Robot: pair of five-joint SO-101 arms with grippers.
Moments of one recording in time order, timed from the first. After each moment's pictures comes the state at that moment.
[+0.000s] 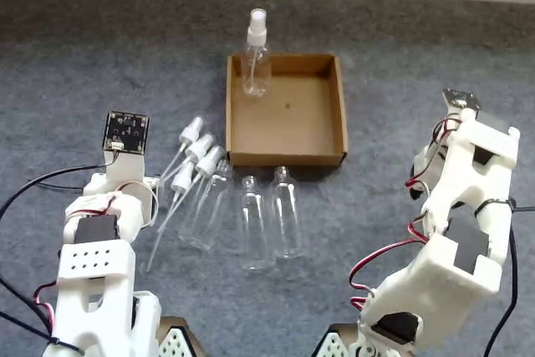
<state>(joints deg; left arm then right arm) -13.8 -54.3 72.6 40.7 -7.6 23.3 13.5 7.8 75.6 21.1</state>
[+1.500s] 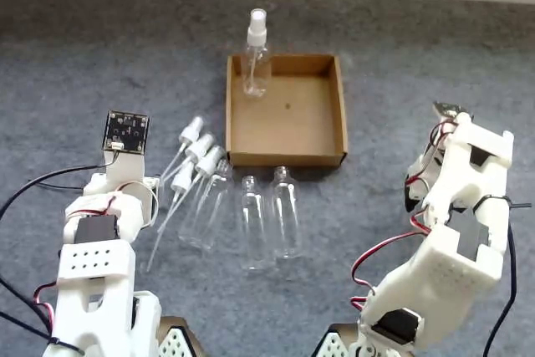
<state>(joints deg) -13.8 -54.3 72.6 40.7 -7.6 23.3 17.9 7.1 77.1 22.9</state>
